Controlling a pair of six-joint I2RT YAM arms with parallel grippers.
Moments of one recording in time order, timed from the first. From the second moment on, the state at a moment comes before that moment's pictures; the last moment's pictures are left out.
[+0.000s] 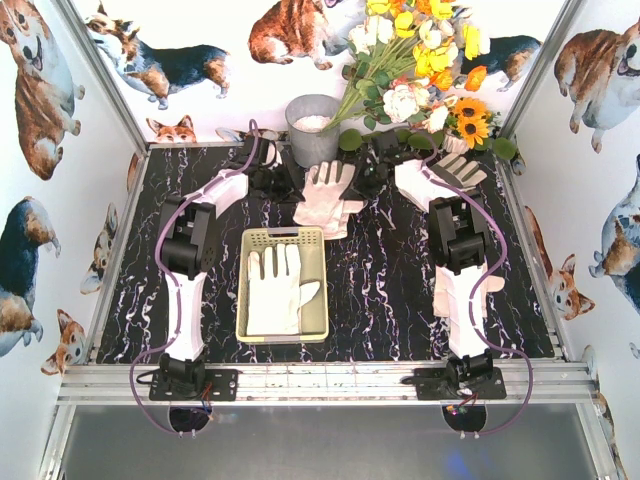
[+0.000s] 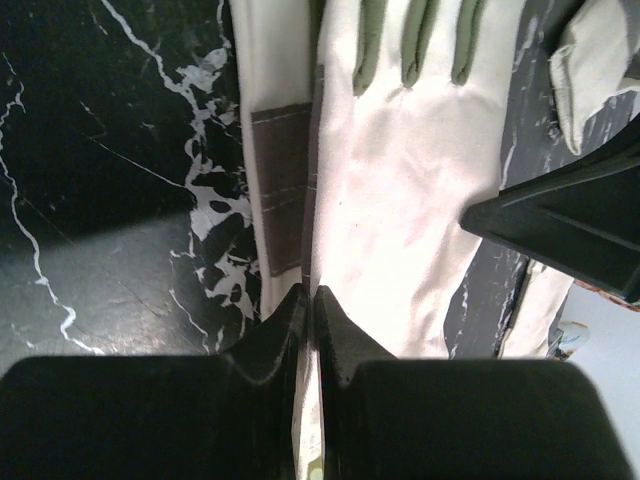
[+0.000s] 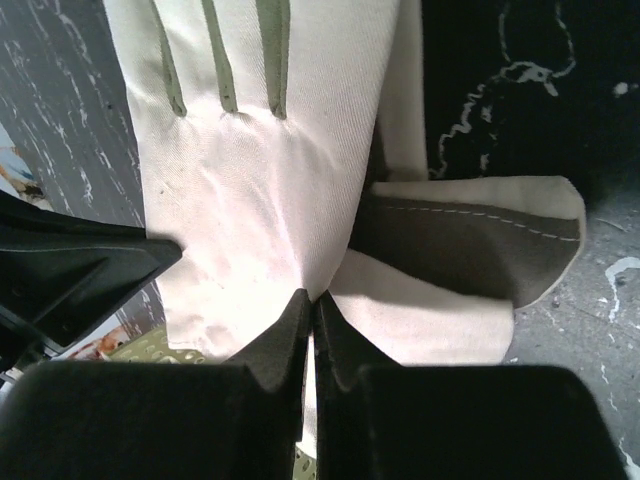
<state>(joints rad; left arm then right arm) -0.25 2.25 1.74 -0.37 0.53 -0.61 0.27 2.28 1.86 -0.53 -0.46 0.74</state>
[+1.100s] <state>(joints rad) -0.30 2.26 1.68 -0.31 0.45 -0.66 0.27 2.38 2.09 -0.75 -0.38 0.51</state>
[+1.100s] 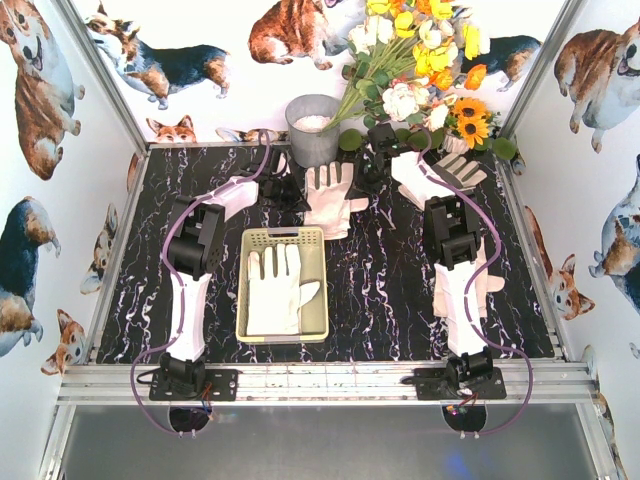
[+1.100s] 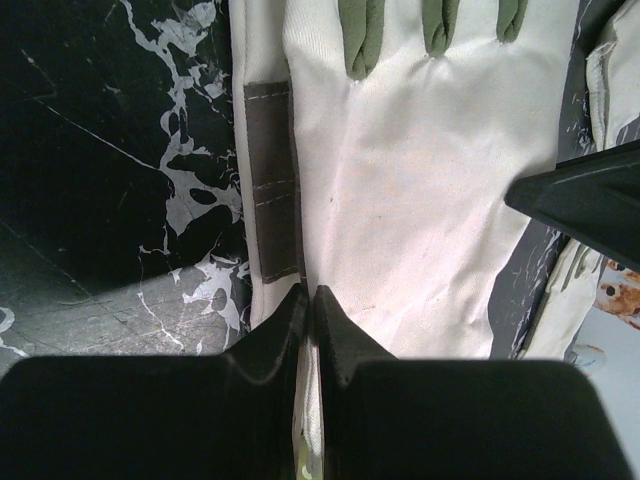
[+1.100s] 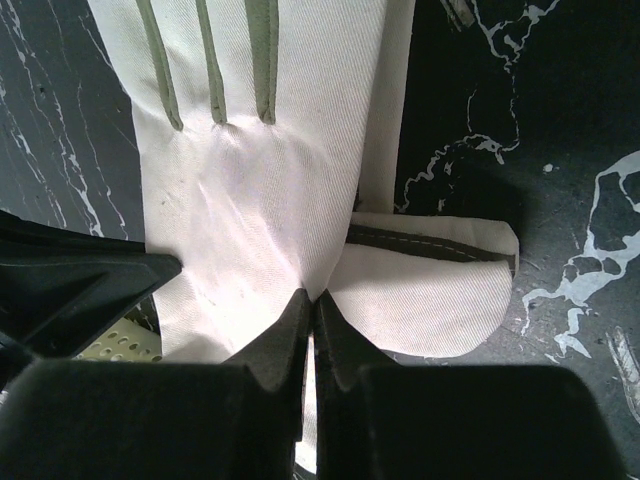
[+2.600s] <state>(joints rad) -0.27 2.36 1.85 -0.38 0.45 -0.63 0.15 2.14 1.67 -0.52 -0.47 0.70</state>
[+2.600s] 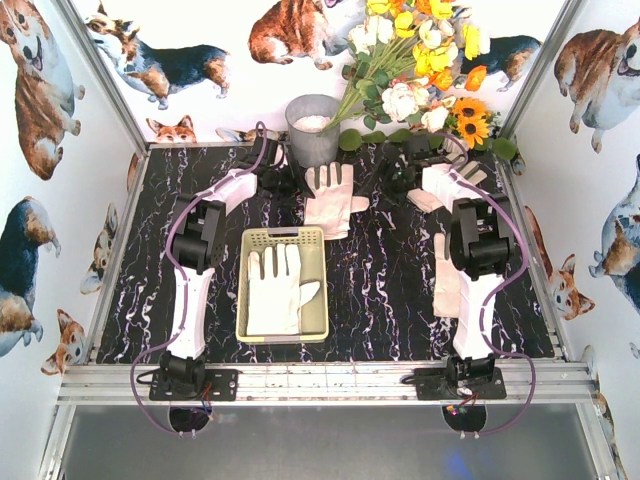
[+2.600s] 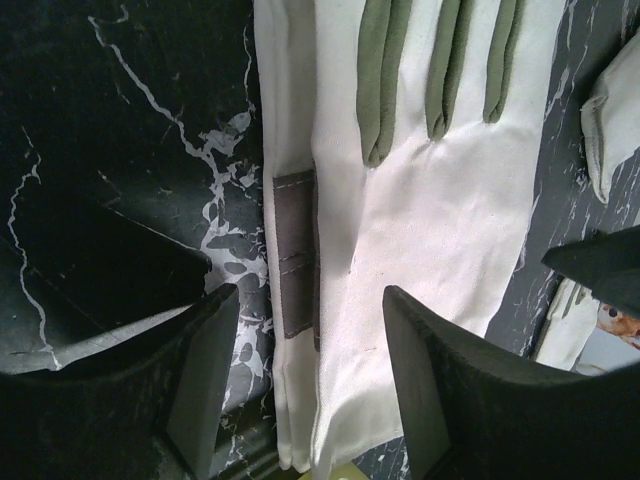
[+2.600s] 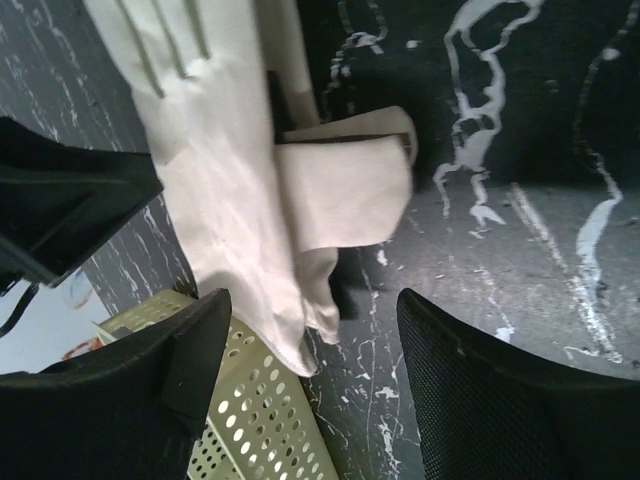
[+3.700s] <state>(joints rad) -0.27 2.40 1.89 -0.44 0.46 -0.57 0.16 2.34 1.76 -0.29 -0.70 0.75</state>
